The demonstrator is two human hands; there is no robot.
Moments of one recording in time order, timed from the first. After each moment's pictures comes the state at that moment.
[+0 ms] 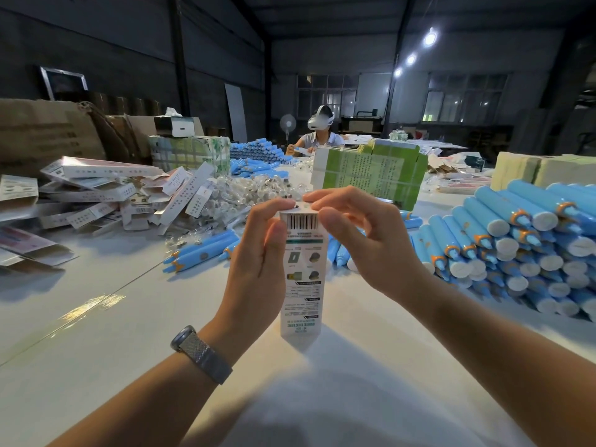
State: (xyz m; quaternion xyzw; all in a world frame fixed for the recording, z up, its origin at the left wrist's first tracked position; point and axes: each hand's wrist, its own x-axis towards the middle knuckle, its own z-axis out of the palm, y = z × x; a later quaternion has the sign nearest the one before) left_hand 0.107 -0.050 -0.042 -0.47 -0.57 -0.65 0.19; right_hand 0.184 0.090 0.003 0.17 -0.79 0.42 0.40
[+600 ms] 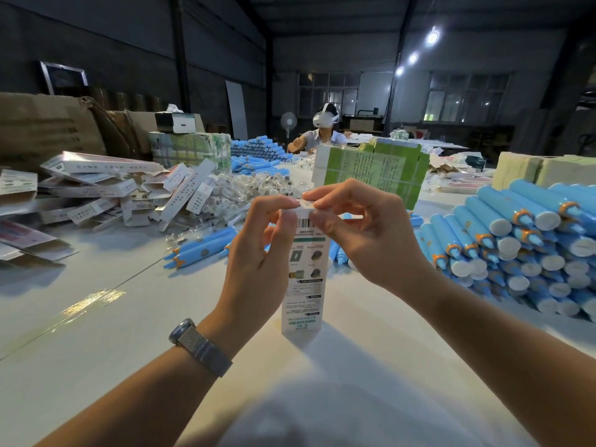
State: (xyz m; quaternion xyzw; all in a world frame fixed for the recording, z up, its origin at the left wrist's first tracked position) left_hand 0.107 -0.050 -0.036 -0.46 -0.56 -0.67 0.19; right_hand 0.187 0.086 0.006 0.14 -0.80 0.42 0.39
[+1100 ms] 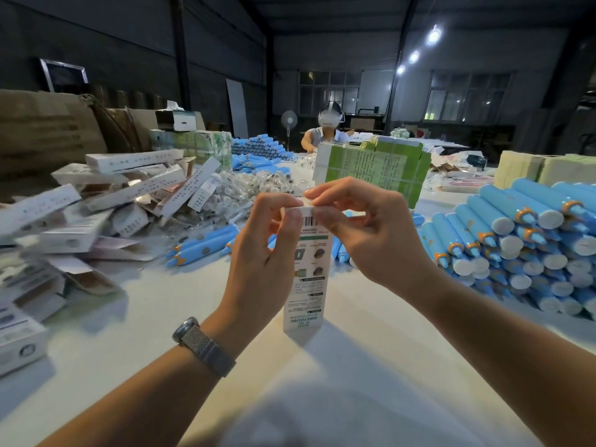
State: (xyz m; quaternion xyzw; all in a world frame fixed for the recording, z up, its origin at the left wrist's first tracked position) left_hand 0.108 -0.047 -0.036 -0.45 -0.57 -0.65 0.22; right_hand 0.187 0.083 0.007 0.14 -0.81 0.41 0.41
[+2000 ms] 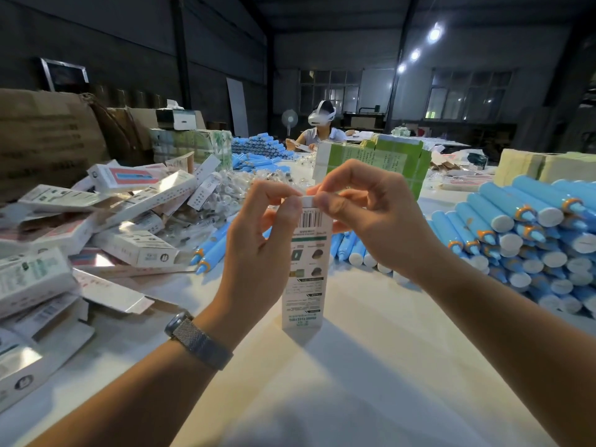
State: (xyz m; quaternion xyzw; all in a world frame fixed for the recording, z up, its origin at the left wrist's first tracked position) left_hand 0.112 -0.049 -0.023 -0.47 -0.53 -0.67 0.23; right_hand 0.196 0.082 0.027 0.13 -0.81 0.45 0.35
